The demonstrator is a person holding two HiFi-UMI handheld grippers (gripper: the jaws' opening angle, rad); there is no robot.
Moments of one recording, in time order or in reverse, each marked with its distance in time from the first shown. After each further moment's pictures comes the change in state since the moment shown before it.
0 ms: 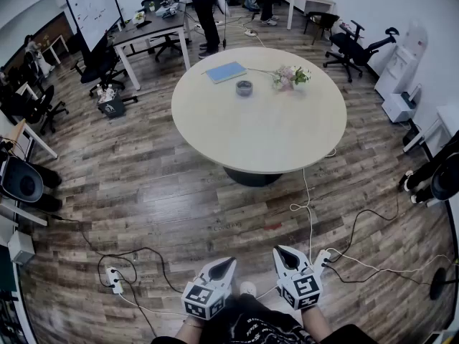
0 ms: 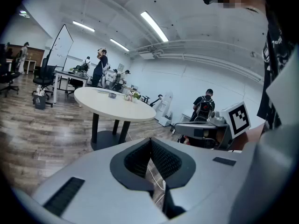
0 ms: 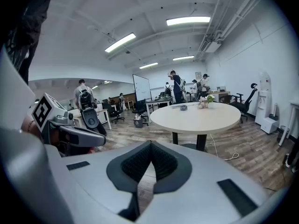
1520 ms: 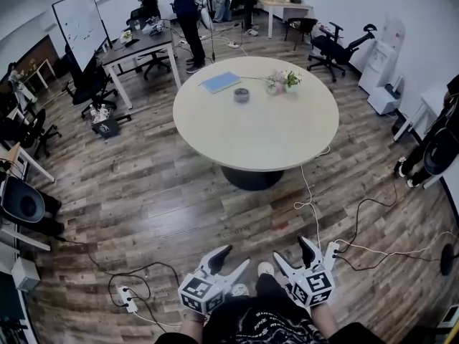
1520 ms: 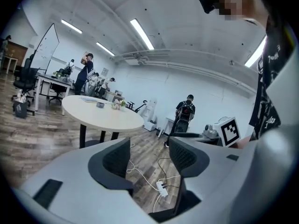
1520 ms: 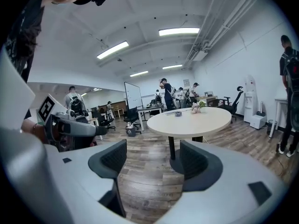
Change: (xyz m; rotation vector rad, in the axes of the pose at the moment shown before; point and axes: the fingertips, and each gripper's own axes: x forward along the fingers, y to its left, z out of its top) left arm -0.073 0.027 0.031 0.097 -0.058 -0.216; right arm -0.012 0.068 0.002 0.087 -0.128 -0.126
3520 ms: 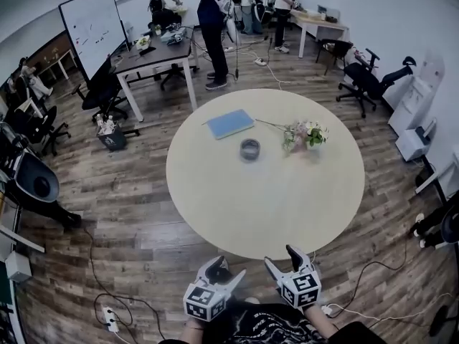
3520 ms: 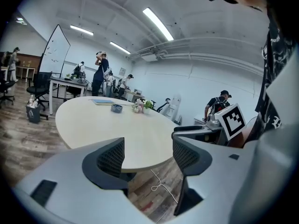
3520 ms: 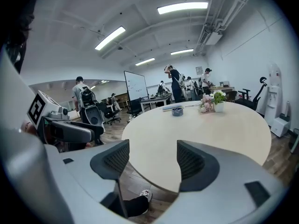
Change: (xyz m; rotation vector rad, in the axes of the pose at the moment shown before) left arm 0.279 0.213 0.124 -0.048 0.023 0.271; right arm 0.317 -0.223 0.112 -0.059 0.153 0.155
